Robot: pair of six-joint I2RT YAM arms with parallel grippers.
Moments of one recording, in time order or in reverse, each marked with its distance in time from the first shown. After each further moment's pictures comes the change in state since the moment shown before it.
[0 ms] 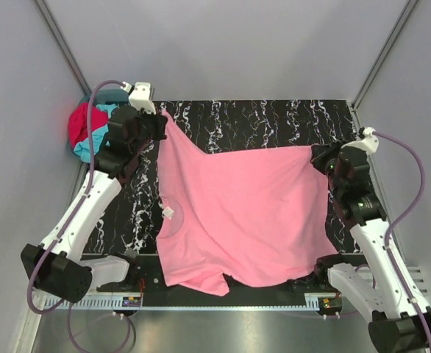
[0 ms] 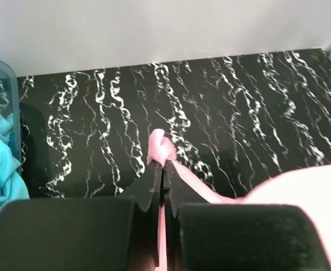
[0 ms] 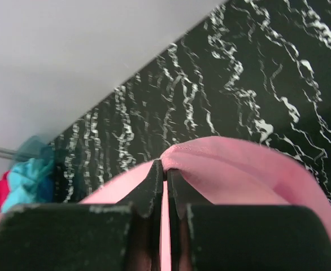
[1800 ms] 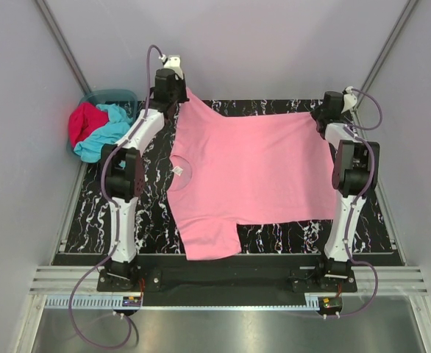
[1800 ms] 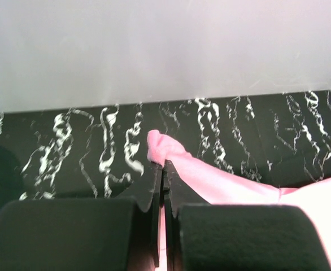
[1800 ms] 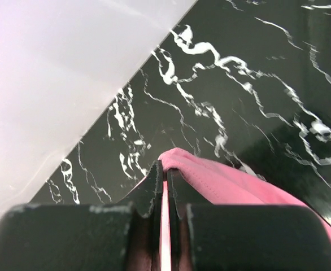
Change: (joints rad) left arm 0.097 1.011 0.753 0.142 -0.012 -0.001; right arm -0.287 1.433 0.767 0.418 -0.034 0.008
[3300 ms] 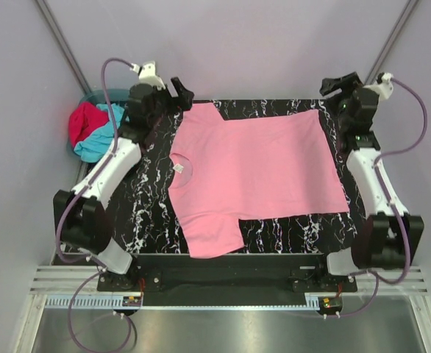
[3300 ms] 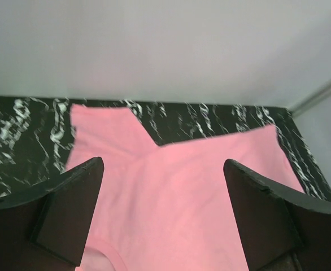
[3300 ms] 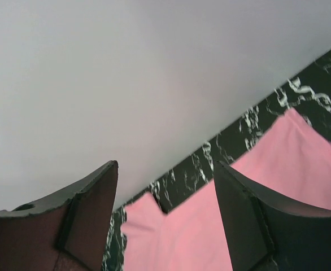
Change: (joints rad) left arm -0.043 -0.588 -0.521 0.110 0.074 -0.221; right arm 0.032 -0.755 -0.349 0.003 -0.093 0.064
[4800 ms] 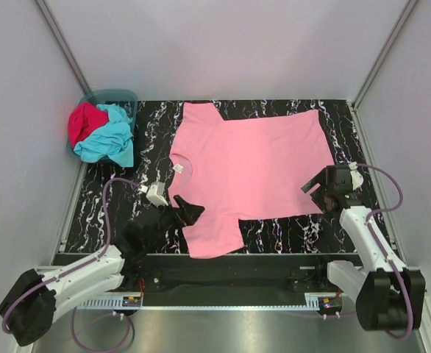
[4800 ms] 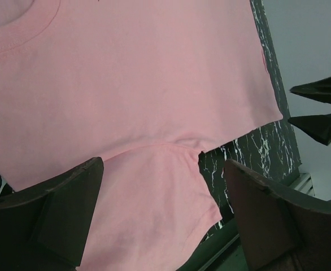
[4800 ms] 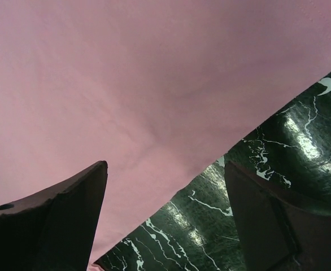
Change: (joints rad) left arm -0.474 -0.877 -1.339 0.296 -0.168 -0.485; right arm 0.064 -0.520 -0.720 -0.652 0.029 0.038
